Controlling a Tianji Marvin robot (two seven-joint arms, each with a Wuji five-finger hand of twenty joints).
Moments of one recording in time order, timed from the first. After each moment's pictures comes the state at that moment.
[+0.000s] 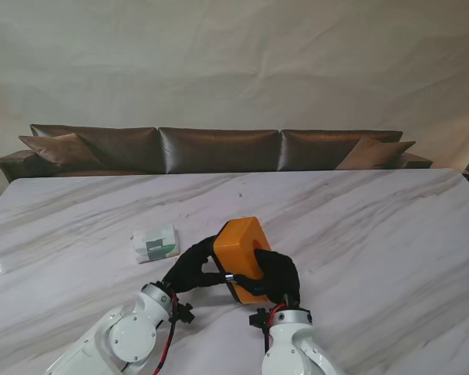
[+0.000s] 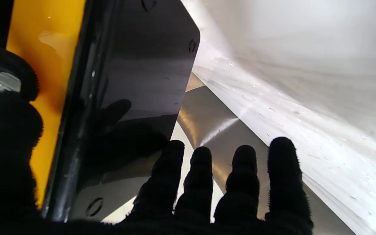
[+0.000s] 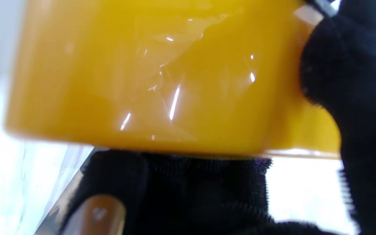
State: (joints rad) left arm 1.47 -1.17 -0.96 -1.38 0.34 -0.31 0.18; right arm -1.67 -1.30 0.94 -1.58 -0.39 0.09 -0.72; left_hand 0.21 -0.55 0.51 -0.14 0.45 0.08 0.07 0.09 0.26 0.01 0.30 0.26 0.24 0.13 0.29 0.36 0.00 0.22 1.17 0.46; right_hand 0.29 -1.19 1.28 -0.15 1.08 -0.29 1.34 1.06 1.28 -0.17 1.08 1.14 1.24 -0.11 1.22 0.80 1.21 -0.12 1.85 0.61
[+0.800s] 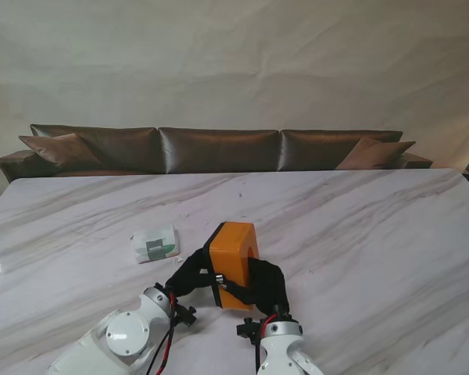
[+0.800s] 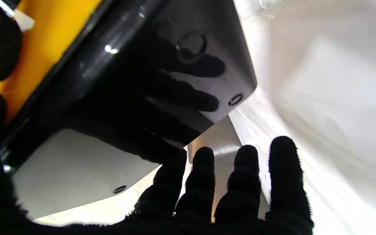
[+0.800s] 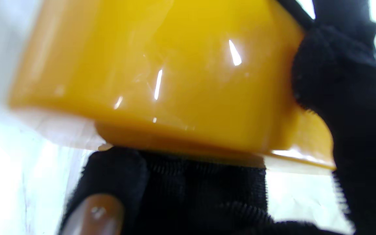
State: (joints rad) left arm 1.42 -1.19 -0.93 -1.25 -0.08 -0.46 -0.01; right arm -1.68 -1.32 0.90 -1.55 -0.28 -0.08 -0.73; left_hand 0.19 -0.72 0.49 -0.15 0.31 0.12 0.17 0.15 0.26 0.04 0.30 0.26 0.25 0.15 0.28 0.36 0.01 0.23 1.17 0.46; right_hand 0.30 -1.14 1.29 -0.14 1.08 -0.27 1.35 1.06 1.28 -0.16 1.10 1.13 1.24 -0.10 1.22 0.80 1.21 -0.10 1.85 0.61
